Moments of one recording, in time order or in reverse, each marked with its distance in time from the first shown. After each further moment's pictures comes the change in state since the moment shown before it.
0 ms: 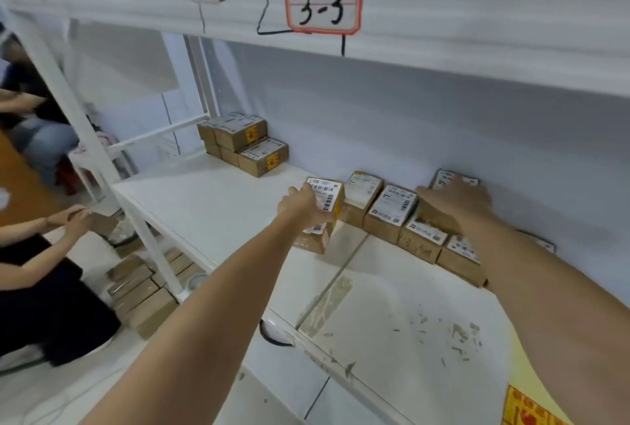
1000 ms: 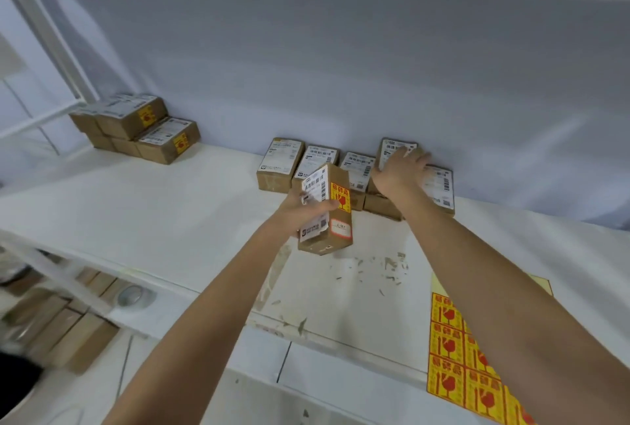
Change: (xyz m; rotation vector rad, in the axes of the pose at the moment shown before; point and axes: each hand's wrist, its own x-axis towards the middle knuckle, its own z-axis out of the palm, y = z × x) left_hand -0.062 0.062 0.063 -0.695 -0.427 0.097; right_hand -0.025 0.048 0.028 -0.104 0.087 0.154
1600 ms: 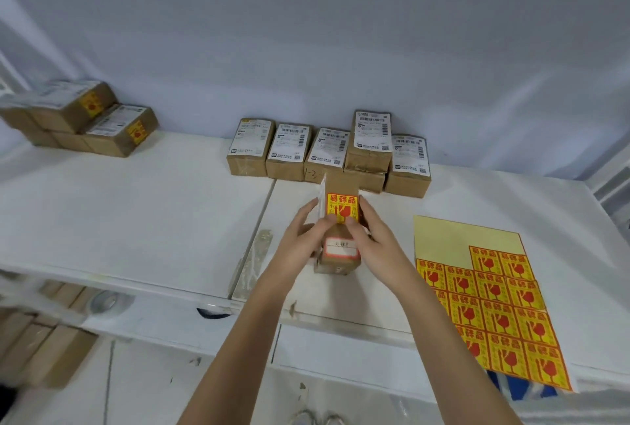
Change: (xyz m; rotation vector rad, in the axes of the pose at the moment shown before) left_hand -0.052 -0.048 0.044 -0.306 -0.180 0.132; right_hand -0.168 0.039 0.040 1.186 -0.250 -0.310
